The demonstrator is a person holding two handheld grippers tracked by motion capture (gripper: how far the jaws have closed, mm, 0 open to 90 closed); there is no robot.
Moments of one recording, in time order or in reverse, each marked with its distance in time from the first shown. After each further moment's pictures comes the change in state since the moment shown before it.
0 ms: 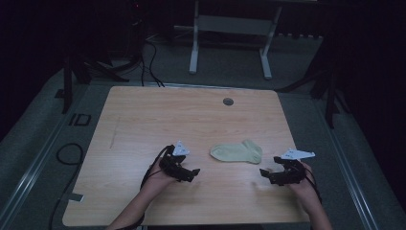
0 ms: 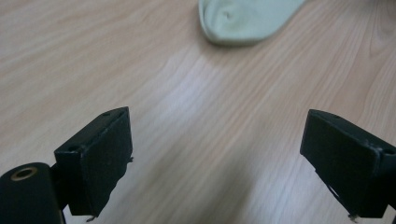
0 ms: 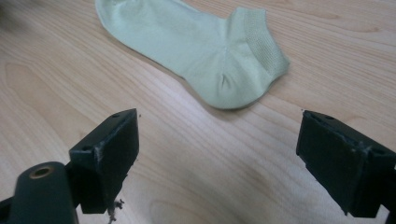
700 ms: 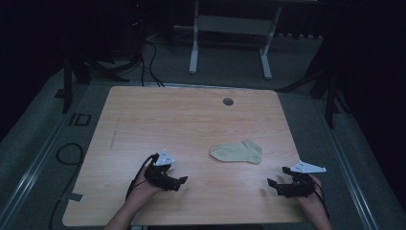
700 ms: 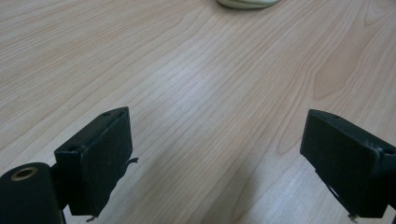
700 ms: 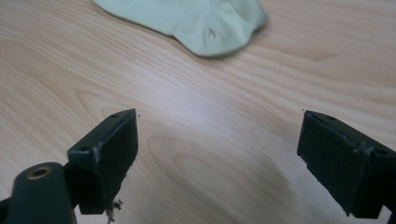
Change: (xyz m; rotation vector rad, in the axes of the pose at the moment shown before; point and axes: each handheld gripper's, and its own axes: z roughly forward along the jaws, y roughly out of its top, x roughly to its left) left arm 0.004 -0.039 -0.028 -0.029 -0.003 -0.034; right arm 0.004 -0.041 -0.021 -0.029 -0.057 0.058
